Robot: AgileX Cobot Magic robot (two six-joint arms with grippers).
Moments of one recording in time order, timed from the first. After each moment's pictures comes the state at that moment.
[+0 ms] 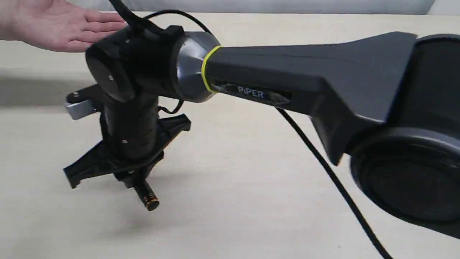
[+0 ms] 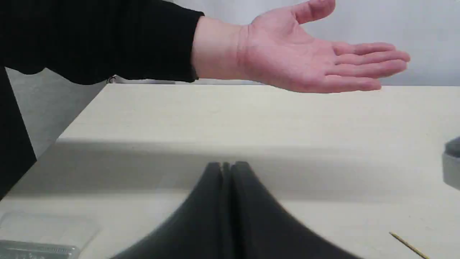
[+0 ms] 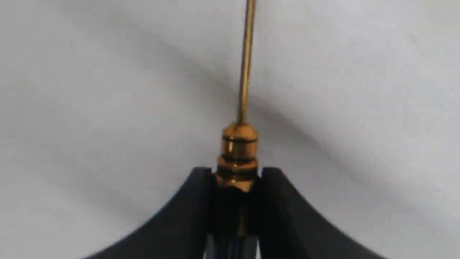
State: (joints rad) left arm 0.07 0.00 0.00 0.07 0.26 -0.07; right arm 0.96 2.27 -1.84 0.09 1.09 0.32
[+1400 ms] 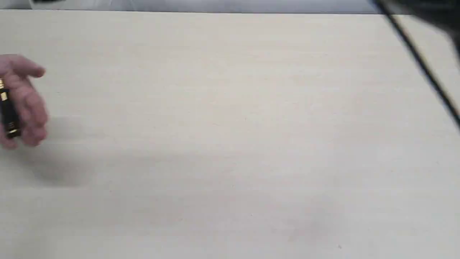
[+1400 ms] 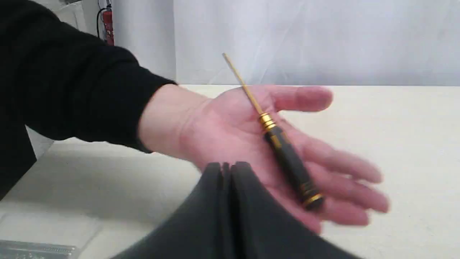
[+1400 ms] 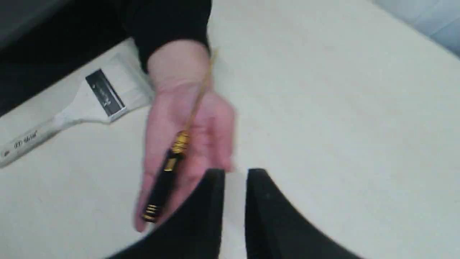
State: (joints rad) left arm 0.07 0.00 0.00 0.07 0.26 -0.07; right arm 0.92 2.06 -2.11 0.02 0.82 0.14
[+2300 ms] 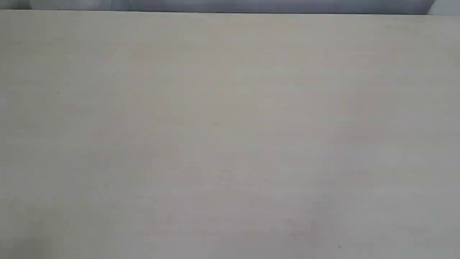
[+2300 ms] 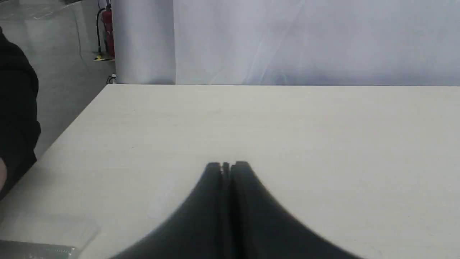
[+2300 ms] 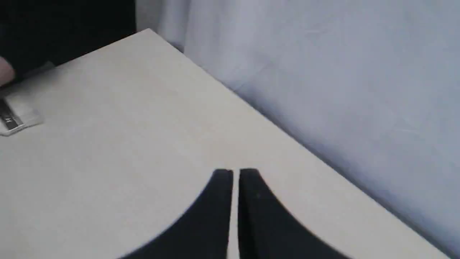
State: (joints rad) left arm 0.07 0.00 0.00 0.07 0.26 -0.07; right arm 0.88 1.39 -1.91 -0.32 1.13 0.12
